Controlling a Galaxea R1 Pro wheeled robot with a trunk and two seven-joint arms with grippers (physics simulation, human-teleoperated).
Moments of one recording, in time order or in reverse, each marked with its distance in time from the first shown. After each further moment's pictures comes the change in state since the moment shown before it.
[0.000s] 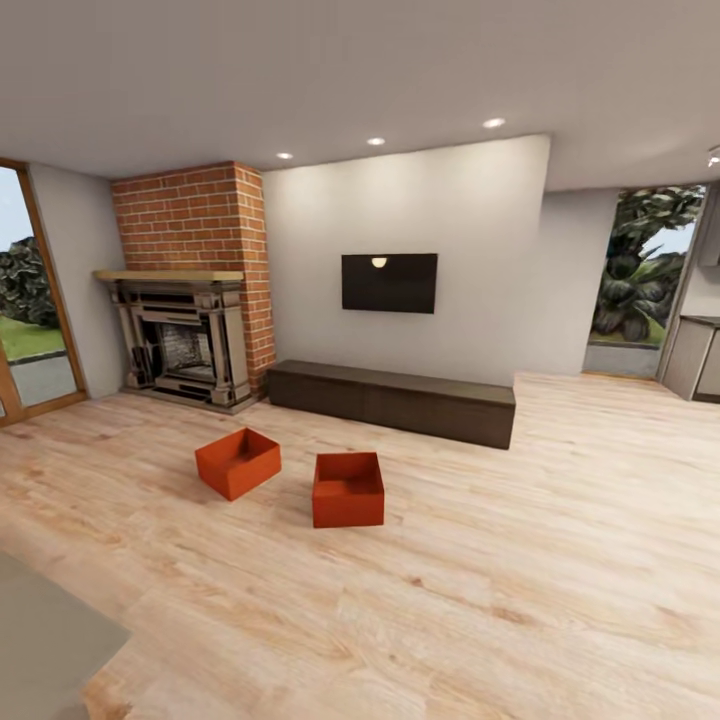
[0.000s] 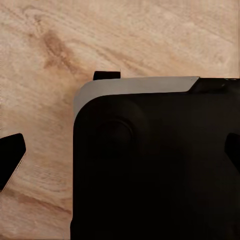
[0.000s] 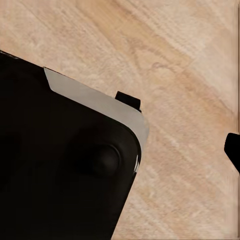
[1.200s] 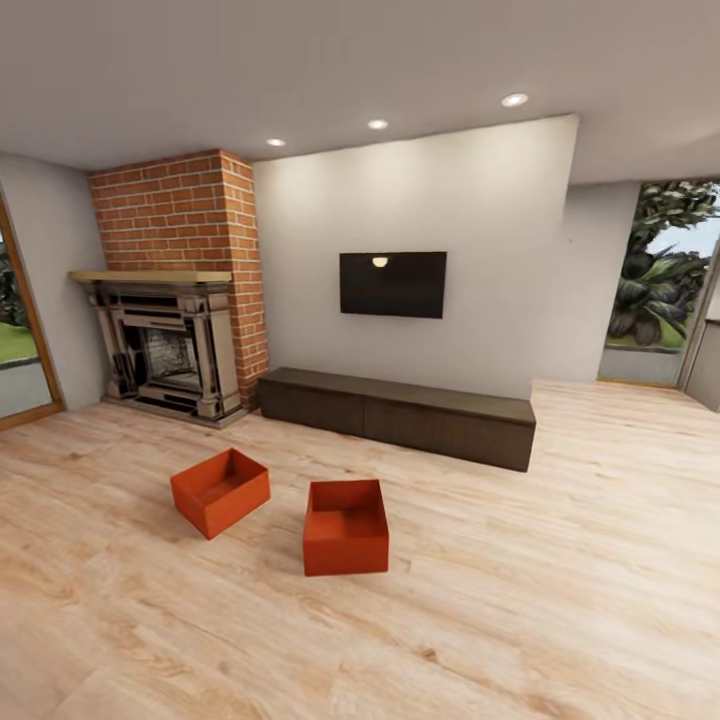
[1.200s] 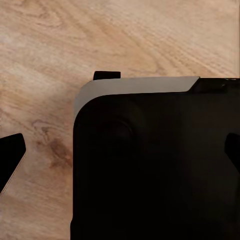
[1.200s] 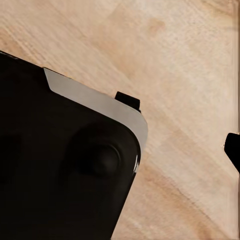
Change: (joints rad) left arm 0.000 0.000 0.000 0.000 0.000 0.000 0.000; right arm 0.000 -0.001 0.000 0.000 0.000 -0.002 0.000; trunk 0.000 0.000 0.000
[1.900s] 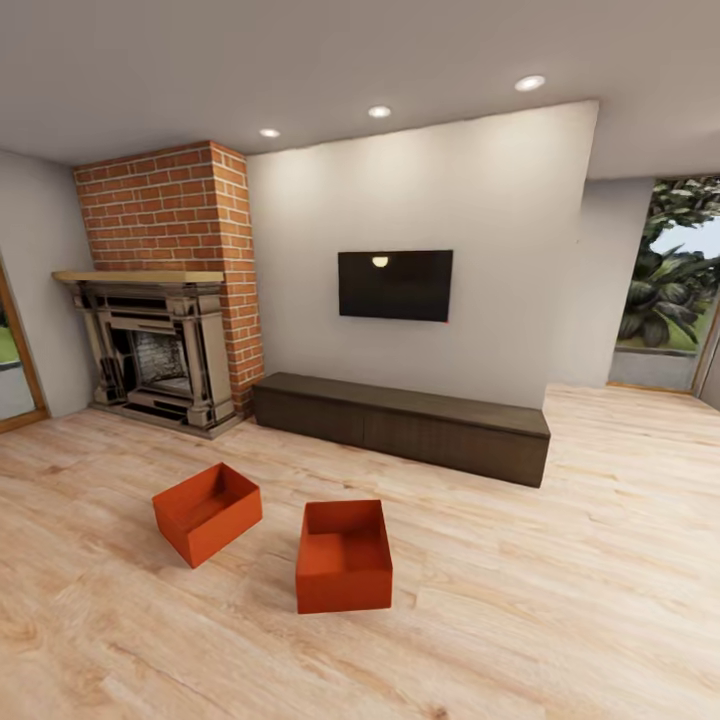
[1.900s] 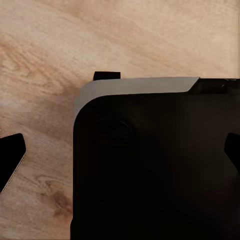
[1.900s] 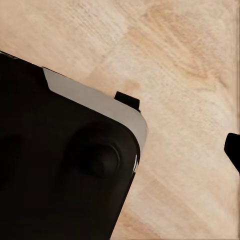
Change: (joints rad) left arm 0.000 0.000 0.000 0.000 0.000 -0.001 0.000; right arm 0.000 -0.001 0.000 0.000 0.000 0.000 0.000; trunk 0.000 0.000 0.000
